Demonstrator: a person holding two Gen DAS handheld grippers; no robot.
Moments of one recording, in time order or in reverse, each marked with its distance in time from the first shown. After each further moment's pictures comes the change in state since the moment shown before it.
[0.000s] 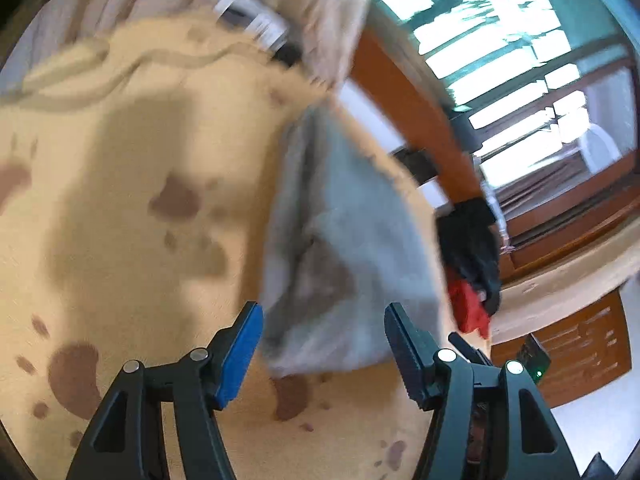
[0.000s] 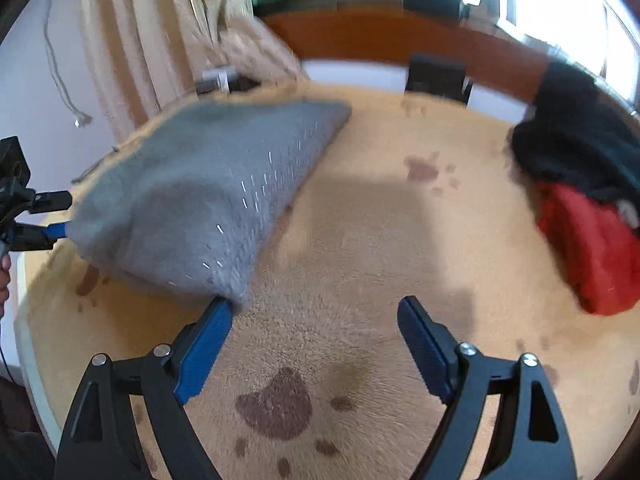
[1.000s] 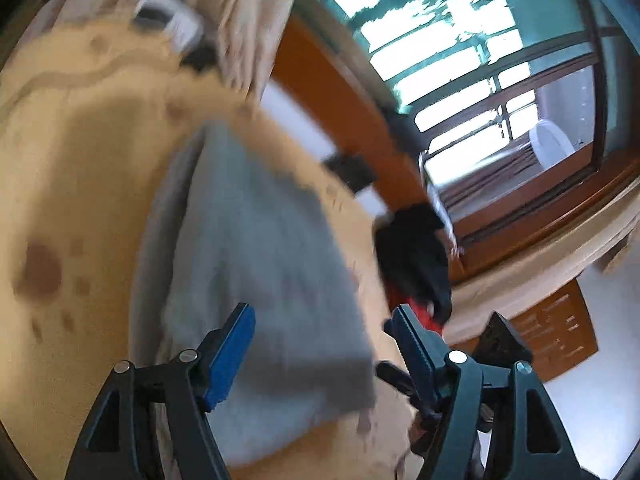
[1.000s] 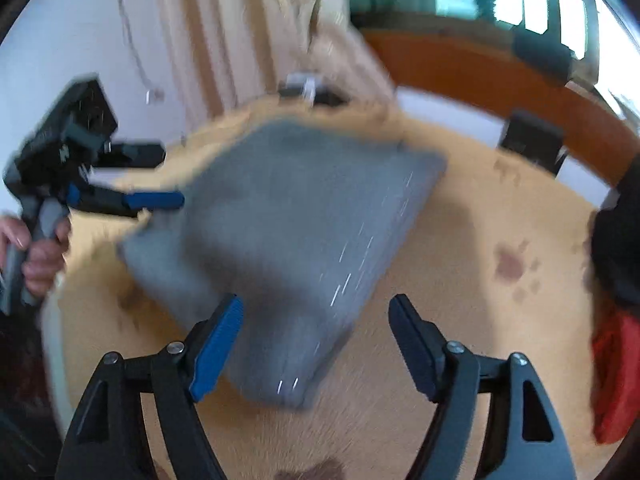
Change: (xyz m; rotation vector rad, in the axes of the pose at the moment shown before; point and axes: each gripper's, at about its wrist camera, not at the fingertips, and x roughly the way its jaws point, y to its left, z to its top) left arm 0.058 -0.030 0.038 0.044 -0.020 -0.196; right arm 0.035 0.030 0.037 -0.184 -0.009 0.206
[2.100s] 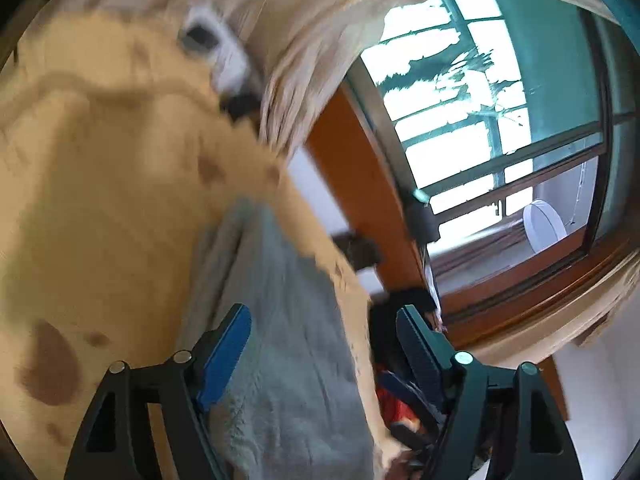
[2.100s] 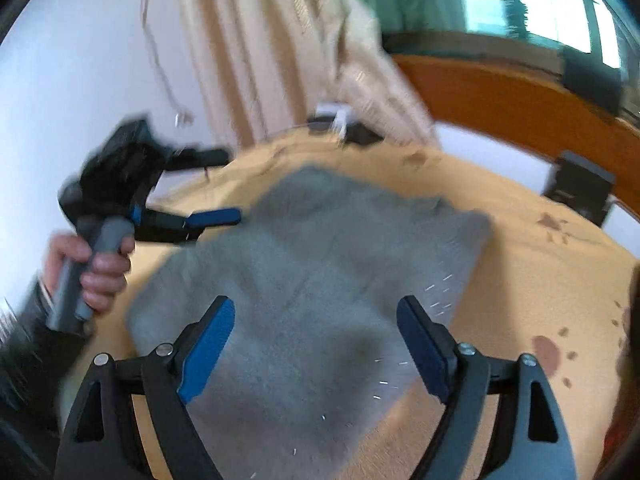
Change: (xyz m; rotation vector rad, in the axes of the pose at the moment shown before) left arm -0.006 0.069 0.045 -0.161 -0.183 -0.047; right arm 0.028 -0.005 0.049 -0.028 -0.063 0.143
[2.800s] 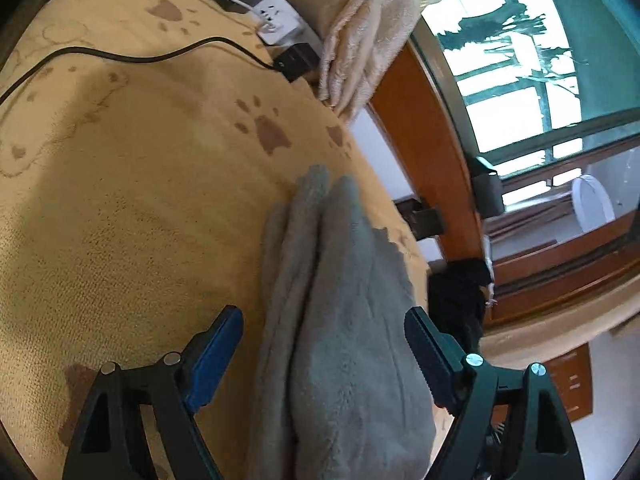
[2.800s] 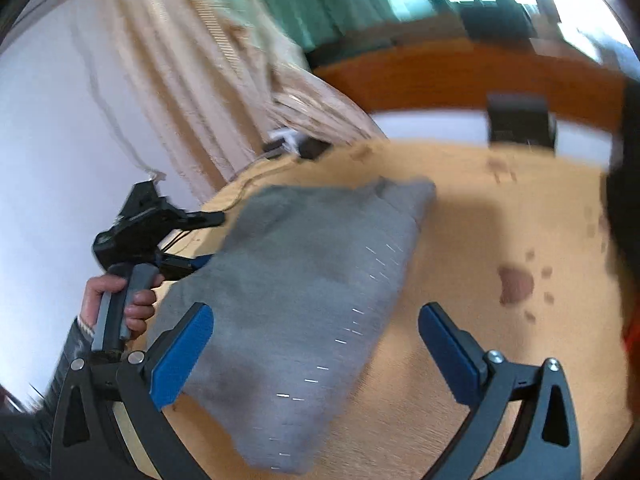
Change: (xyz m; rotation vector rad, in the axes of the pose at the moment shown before) left arm 0.038 0.044 0.007 -0.053 0.180 0.108; right arm -0.033 0.007 -0.020 0.133 -0.077 -0.034
